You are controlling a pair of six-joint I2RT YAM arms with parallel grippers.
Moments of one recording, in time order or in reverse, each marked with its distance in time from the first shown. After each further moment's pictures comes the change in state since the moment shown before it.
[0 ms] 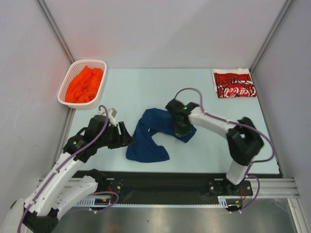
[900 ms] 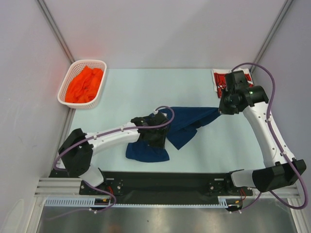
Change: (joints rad) left arm -0.478 0.830 0.271 0.207 -0.172 -0.079; right arm -0.561 -0.480 0.243 -0.394 -0.002 -0.223
